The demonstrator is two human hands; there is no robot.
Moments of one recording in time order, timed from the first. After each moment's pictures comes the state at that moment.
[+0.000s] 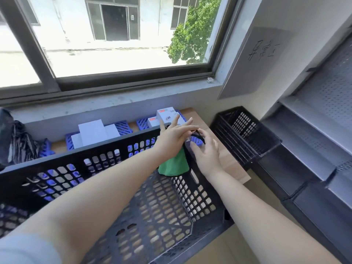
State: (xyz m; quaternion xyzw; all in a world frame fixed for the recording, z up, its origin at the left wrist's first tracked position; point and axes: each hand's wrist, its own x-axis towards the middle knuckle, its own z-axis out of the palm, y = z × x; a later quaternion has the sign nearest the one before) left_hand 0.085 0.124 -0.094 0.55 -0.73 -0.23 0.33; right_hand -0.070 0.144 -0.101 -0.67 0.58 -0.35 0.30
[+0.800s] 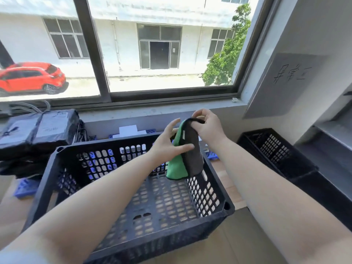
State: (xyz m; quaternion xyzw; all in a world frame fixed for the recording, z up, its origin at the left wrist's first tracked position) left_hand 0.104 0.239 -0.042 0.63 -0.52 -0.36 0.45; right_hand -0.037 0.162 0.019 -0.70 0.42 -0.38 0.44
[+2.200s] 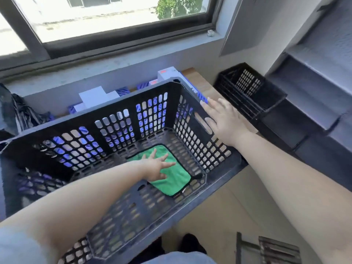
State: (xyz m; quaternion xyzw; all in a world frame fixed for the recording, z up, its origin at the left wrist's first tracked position) left_hand 0.146 0.265 -0.220 0.50 -0.76 -0.31 -0.28; right_hand -0.100 0.186 -0.108 -0.83 0.55 -0.01 0.05
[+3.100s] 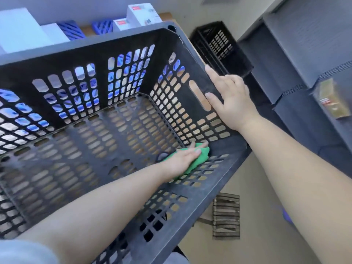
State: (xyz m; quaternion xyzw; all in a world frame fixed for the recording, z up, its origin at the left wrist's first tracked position) left_hand 0.035 0.288 -0.279 0.36 -0.59 -0.70 0.17; right_hand -0.095 0.191 -0.111 -0.80 0.60 -0.02 0.03
